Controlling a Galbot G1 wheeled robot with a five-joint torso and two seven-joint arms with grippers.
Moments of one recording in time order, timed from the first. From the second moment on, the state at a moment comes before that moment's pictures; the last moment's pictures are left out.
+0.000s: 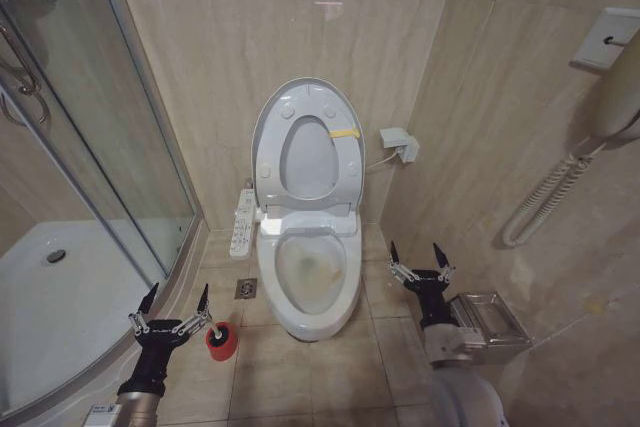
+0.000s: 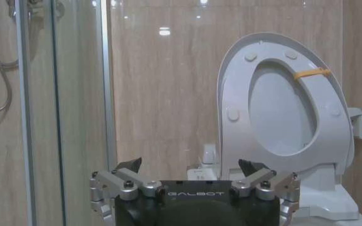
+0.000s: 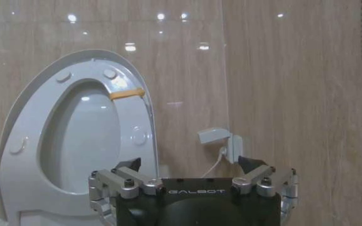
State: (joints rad) left arm 1.72 -1.28 -0.65 -2.12 -0.25 -0.26 -0.03; right arm -1.45 1.43 0.53 2.04 0.17 0.16 0.12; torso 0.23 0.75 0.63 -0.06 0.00
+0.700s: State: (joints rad) left arm 1.72 -1.28 -0.65 -2.12 -0.25 -0.26 -0.03; right arm -1.45 1.43 0.52 2.05 0.18 0.16 0.12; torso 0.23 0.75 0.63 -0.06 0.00
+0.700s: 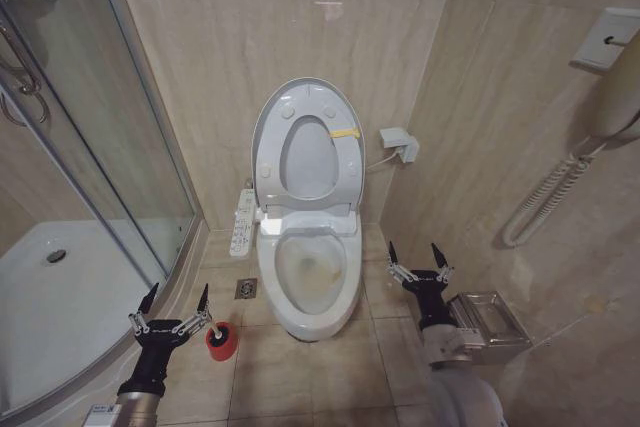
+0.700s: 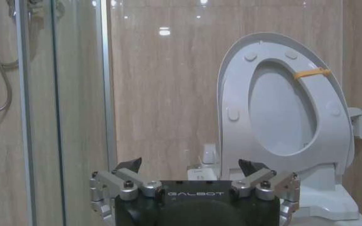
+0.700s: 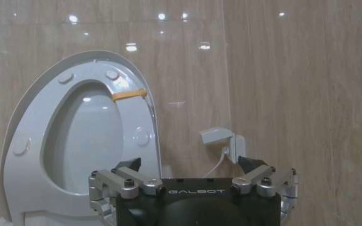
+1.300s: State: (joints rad) left arm 1.72 -1.28 -0.65 -2.12 -0.25 -0.26 -0.03; right arm -1.45 1.43 0.52 2.05 0.18 0.15 0.12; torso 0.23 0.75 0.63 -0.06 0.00
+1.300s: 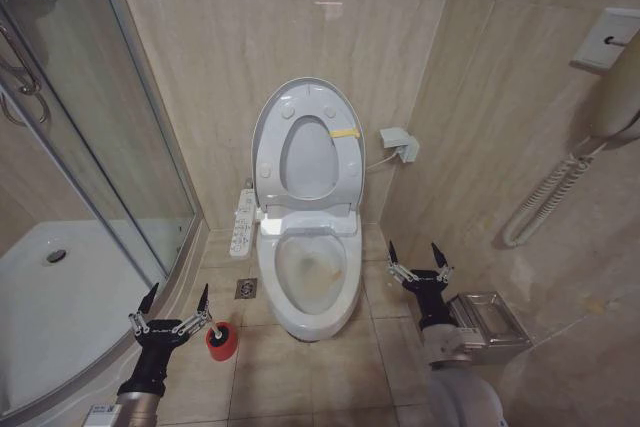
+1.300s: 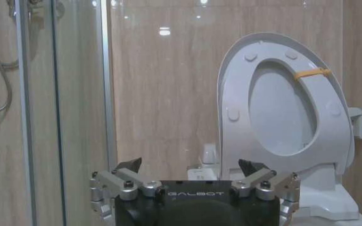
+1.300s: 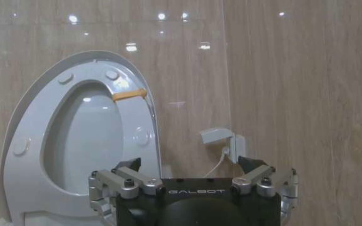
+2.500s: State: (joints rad) left arm 1.72 -1.28 -0.65 -2.12 -0.25 -0.26 -0.03; right arm -1.45 1.43 0.52 2.05 0.18 0.15 0.12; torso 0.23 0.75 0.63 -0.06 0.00
